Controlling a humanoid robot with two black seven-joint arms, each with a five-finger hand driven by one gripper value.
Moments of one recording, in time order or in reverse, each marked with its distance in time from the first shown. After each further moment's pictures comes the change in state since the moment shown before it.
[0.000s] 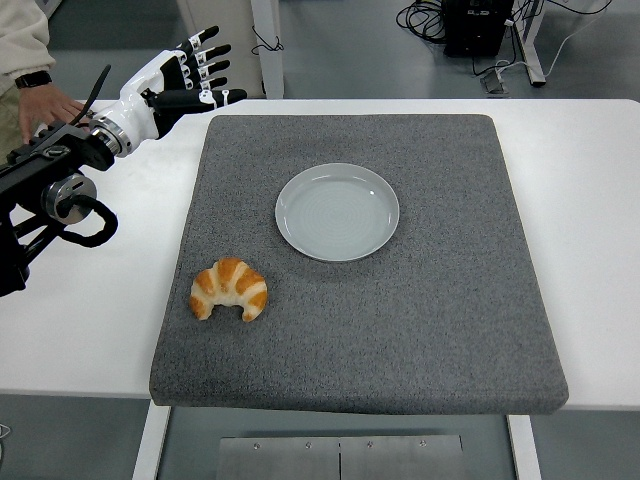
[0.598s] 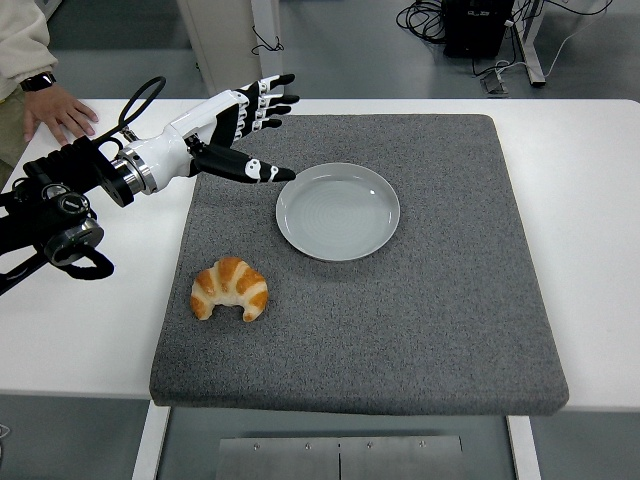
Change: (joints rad) left arm 0.008 0.158 0.101 -0.436 0.348 0.119 0.035; right arm 0.000 0.000 0.000 0.000 0.000 0.000 0.000
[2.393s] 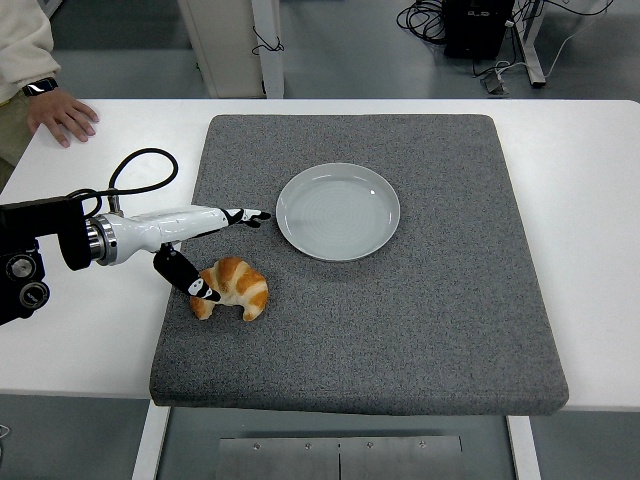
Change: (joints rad) left arm 0.056 0.167 0.084 -0.155 0.707 -0.106 0.166; right arm 0.000 0.000 0.000 0.000 0.000 0.000 0.000
